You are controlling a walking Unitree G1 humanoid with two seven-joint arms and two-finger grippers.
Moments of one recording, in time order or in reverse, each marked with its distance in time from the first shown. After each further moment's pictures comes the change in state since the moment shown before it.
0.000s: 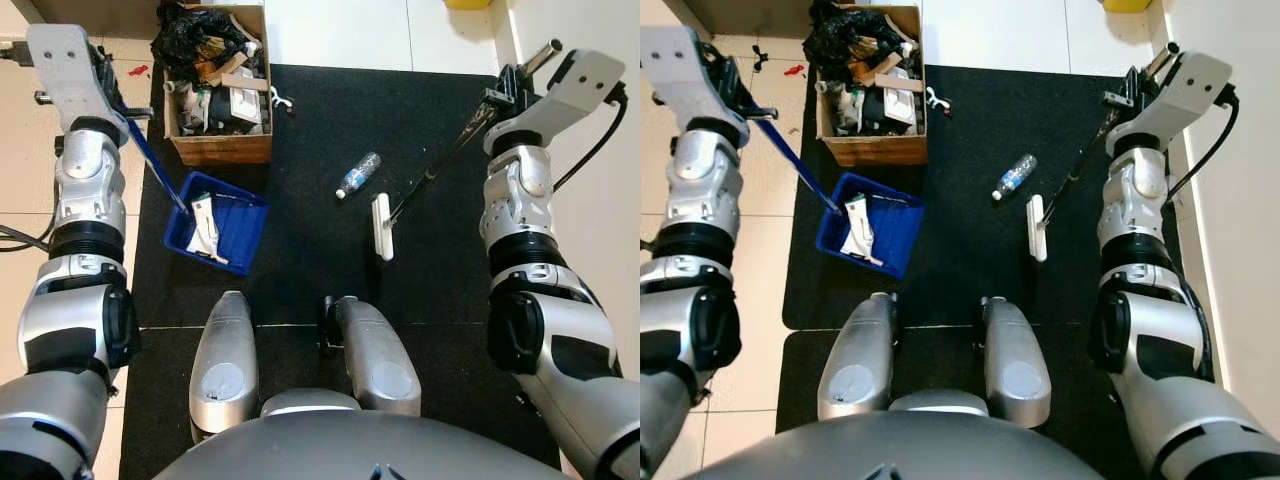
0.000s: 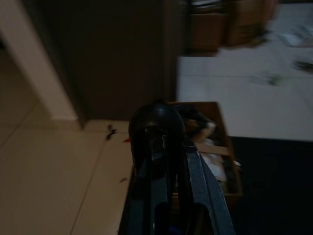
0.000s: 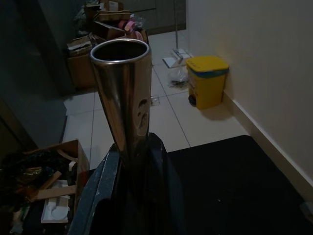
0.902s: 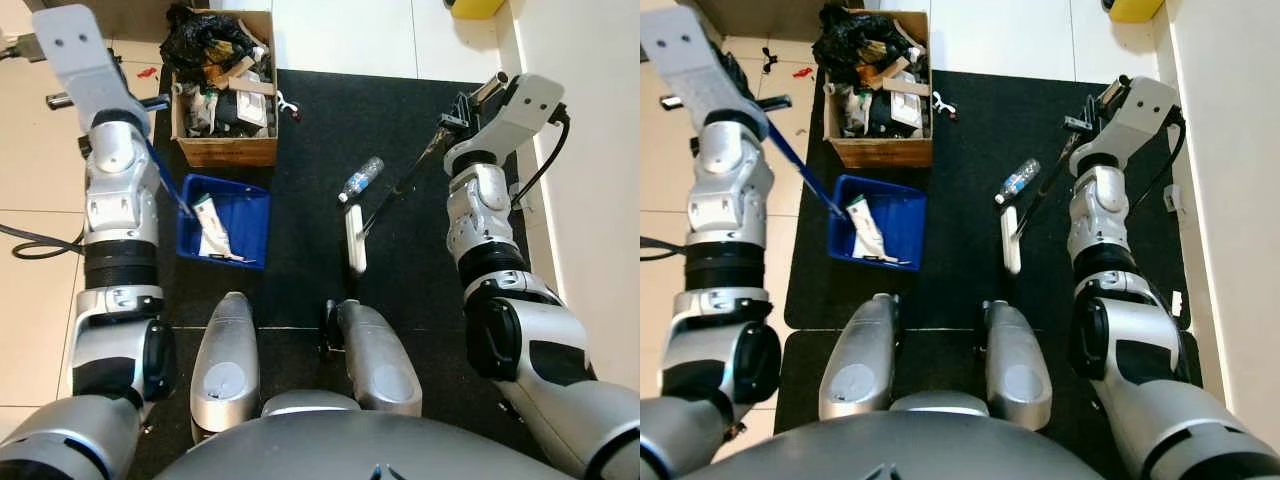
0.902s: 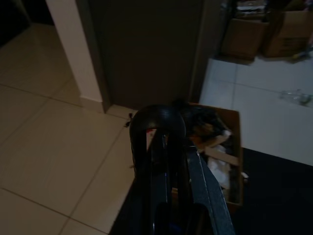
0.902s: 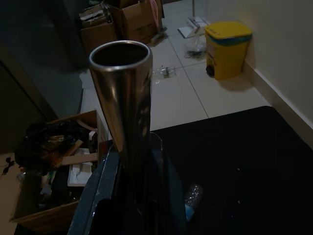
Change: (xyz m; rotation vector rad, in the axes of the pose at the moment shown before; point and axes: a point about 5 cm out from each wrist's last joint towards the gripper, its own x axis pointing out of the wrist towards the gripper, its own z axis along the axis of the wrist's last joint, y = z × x) left arm -0.024 -0.048 0.024 -0.038 0.039 0.028; right arm -0.016 0.024 -0.038 0.039 0.132 0.013
